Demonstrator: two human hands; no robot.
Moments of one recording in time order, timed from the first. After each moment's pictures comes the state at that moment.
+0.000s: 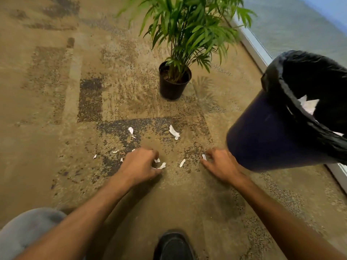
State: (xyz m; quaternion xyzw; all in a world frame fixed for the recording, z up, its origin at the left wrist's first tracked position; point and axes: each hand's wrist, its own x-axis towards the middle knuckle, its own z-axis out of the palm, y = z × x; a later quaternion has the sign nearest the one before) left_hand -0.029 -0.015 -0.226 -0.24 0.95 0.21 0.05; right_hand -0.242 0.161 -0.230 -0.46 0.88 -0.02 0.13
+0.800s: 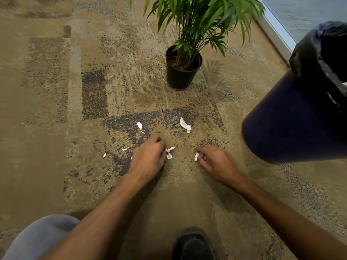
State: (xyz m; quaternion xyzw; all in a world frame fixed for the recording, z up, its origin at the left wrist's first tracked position) left_hand -0.031 -0.026 -0.247 -0.29 0.93 0.22 -0.01; right_hand -0.199 0.138 -0.249 -0.54 0.82 -0.12 0.15
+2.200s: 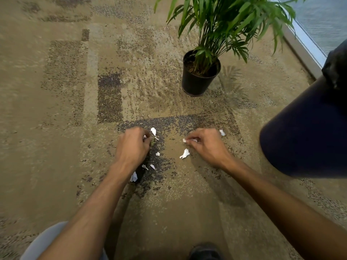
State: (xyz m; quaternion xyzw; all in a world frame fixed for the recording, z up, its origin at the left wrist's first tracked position) left_hand -0.012 -0.099 -0.237 -0.46 0.85 0.26 -0.03; right_hand -0.195 0.036 -0.236 -0.51 0.81 -0.19 0.21
